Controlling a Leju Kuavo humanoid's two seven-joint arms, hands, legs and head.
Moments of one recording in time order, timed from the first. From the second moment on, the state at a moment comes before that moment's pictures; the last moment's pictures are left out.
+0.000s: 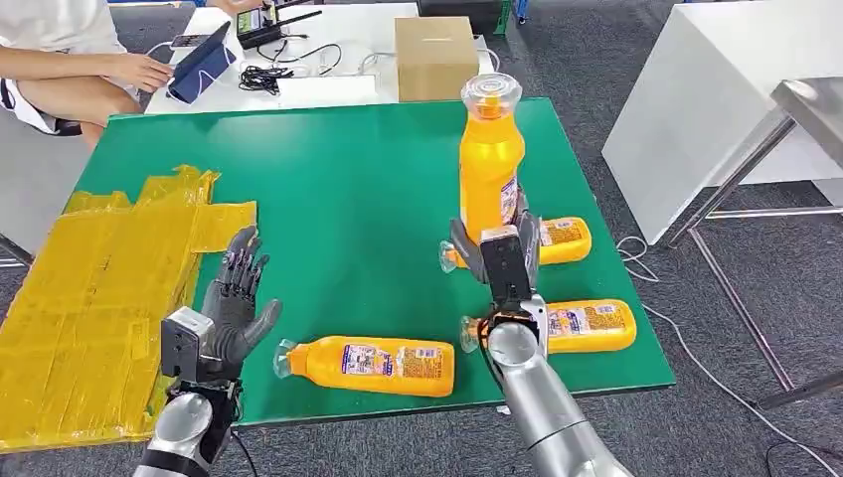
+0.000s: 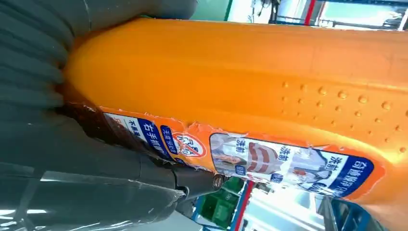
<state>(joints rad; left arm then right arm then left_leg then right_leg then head) -0.15 -0.10 -0.24 -1.33 -0.01 0.07 -0.49 -0.34 0.13 0.26 -1.20 0.29 -0.51 -0.38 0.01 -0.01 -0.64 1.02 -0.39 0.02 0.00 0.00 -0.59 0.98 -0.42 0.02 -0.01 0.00</state>
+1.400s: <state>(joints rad) -0.25 -0.10 -0.35 -1.29 0.11 -0.05 -0.49 -0.45 0.14 0.77 -0.95 0.69 -0.55 -0.44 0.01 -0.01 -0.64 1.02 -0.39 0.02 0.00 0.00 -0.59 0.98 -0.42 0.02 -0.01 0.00</state>
